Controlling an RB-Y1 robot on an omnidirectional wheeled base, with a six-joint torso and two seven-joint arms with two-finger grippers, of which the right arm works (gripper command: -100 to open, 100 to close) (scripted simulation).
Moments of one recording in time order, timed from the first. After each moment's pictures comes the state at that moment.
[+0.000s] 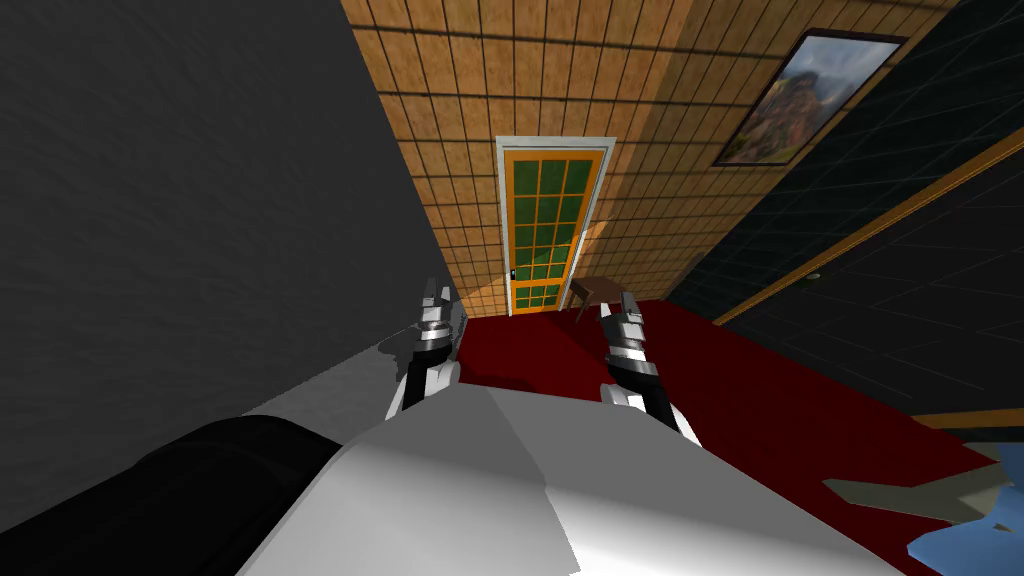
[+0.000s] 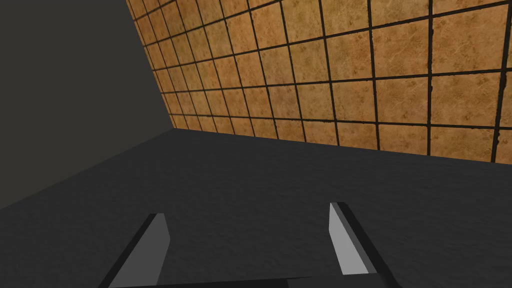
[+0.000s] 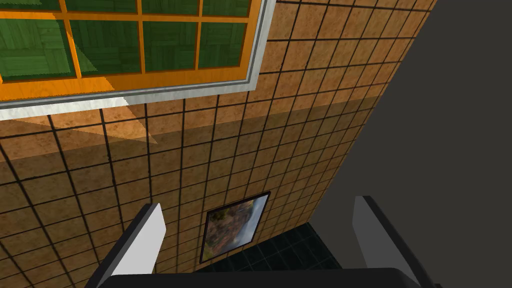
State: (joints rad) arm 0.51 -0.01 0.00 -2.25 0.05 -0.37 -0.03
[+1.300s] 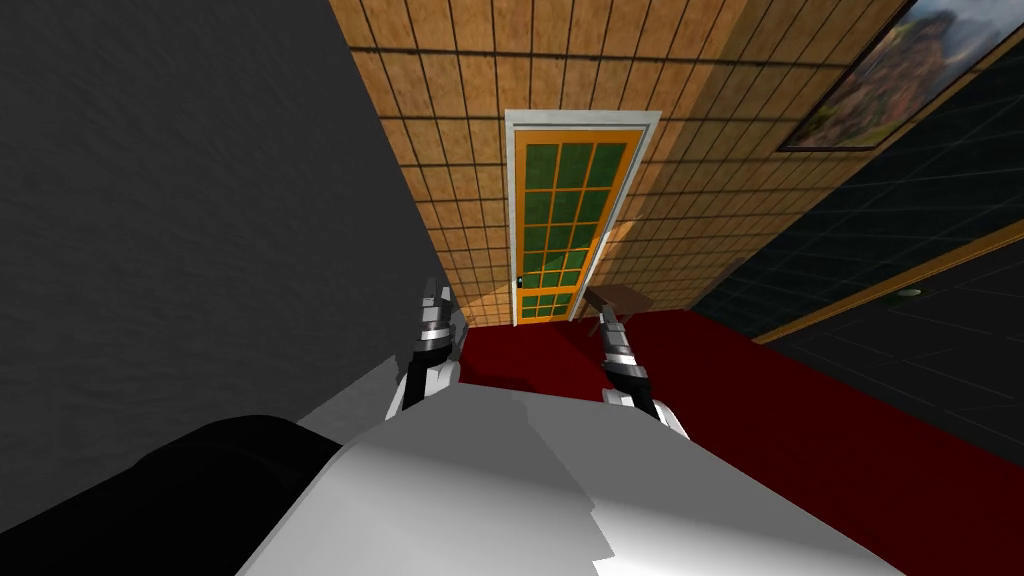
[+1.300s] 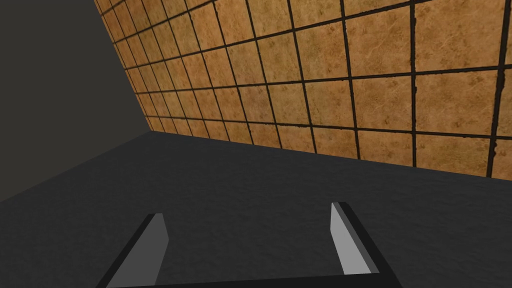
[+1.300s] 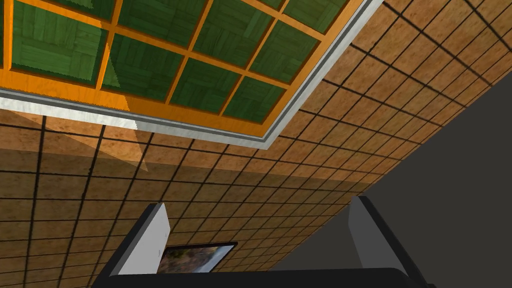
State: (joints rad) arm 0.47 -0.06 -0.06 -2.02 0.18 -0.49 0.15
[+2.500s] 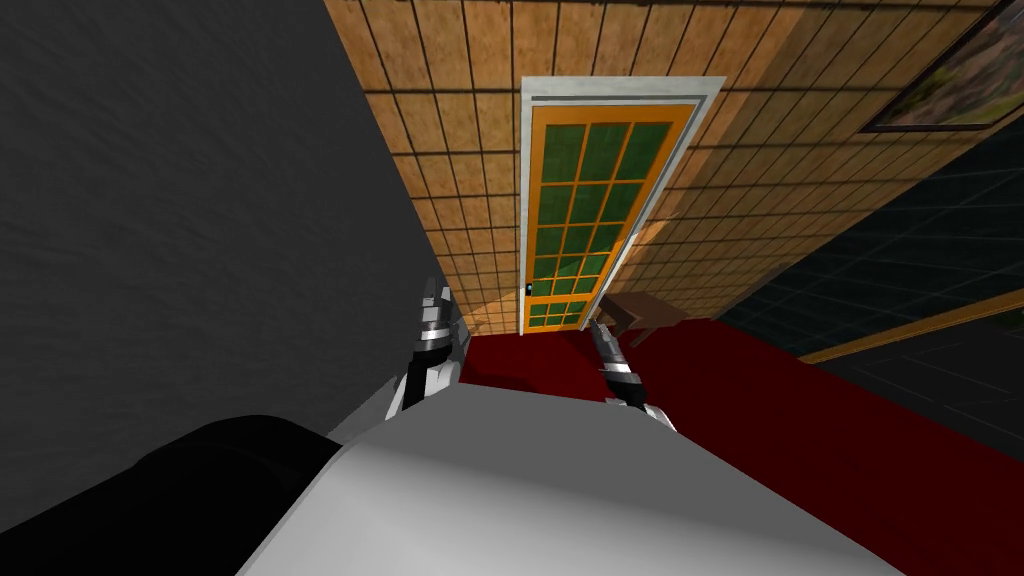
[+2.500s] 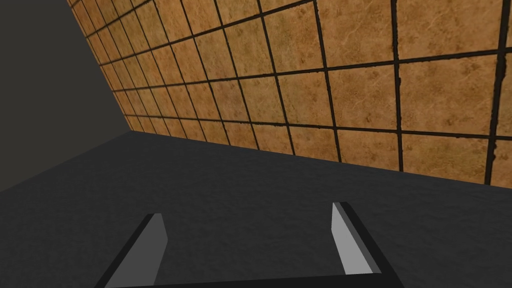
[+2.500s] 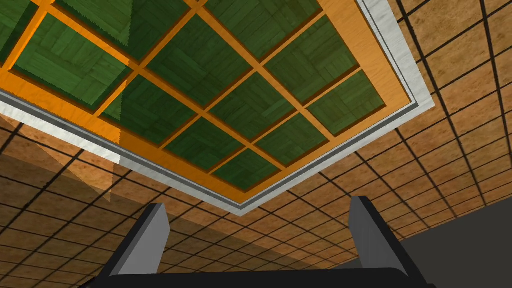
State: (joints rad) arm 0.42 -0.09 -0.14 -1.76 0.32 -0.63 0.36
